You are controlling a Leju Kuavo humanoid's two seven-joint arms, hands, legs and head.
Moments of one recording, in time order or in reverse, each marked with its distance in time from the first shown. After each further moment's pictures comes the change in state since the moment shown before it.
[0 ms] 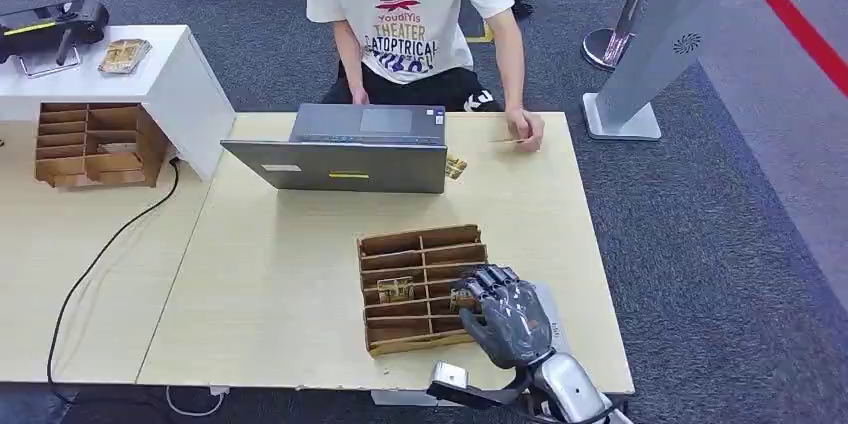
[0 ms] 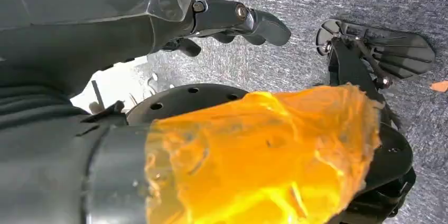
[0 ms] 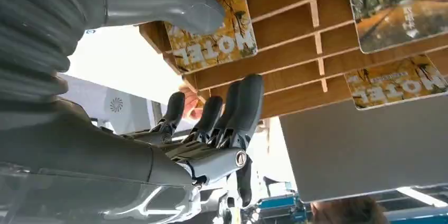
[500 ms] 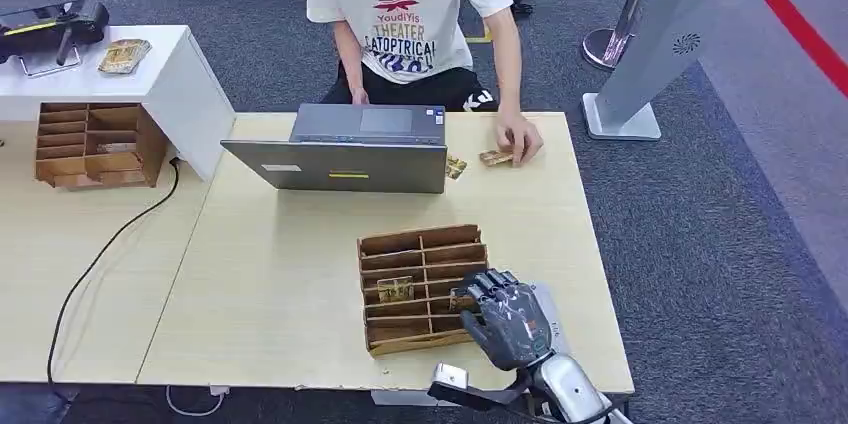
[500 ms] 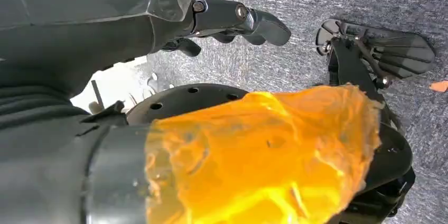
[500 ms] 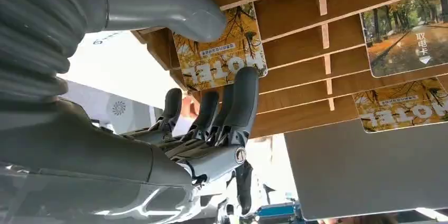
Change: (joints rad) left arm 0.000 0.000 0.000 0.000 0.001 0.000 0.000; right arm -0.002 0.000 0.000 0.026 0.002 0.016 0.004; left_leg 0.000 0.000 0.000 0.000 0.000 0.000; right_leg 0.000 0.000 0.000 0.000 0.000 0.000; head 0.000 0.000
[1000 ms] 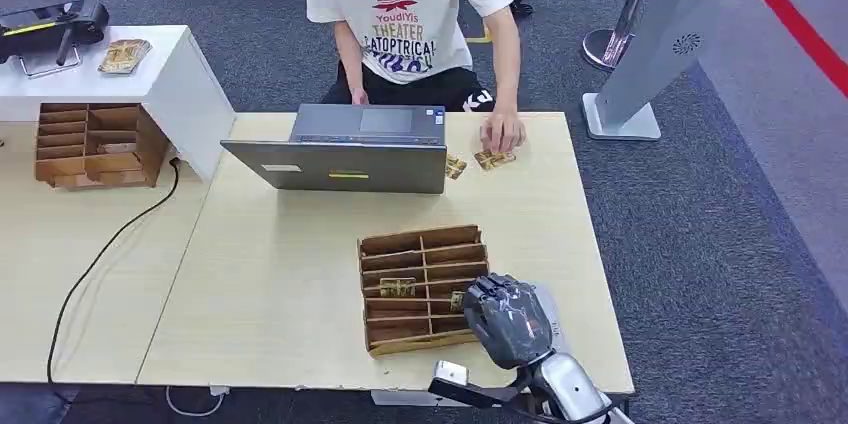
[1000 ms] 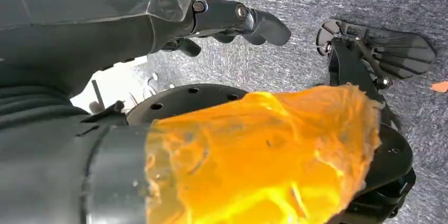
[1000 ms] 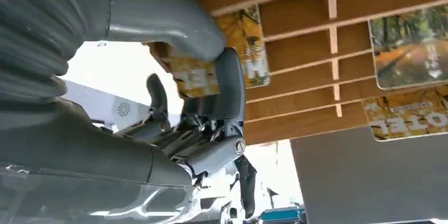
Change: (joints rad) left arm 0.000 0.000 0.000 0.000 0.000 0.002 0.002; right arm -0.005 0.000 0.000 0.006 0.003 0.010 0.011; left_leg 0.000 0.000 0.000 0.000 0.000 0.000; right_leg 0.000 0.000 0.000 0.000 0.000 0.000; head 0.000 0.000
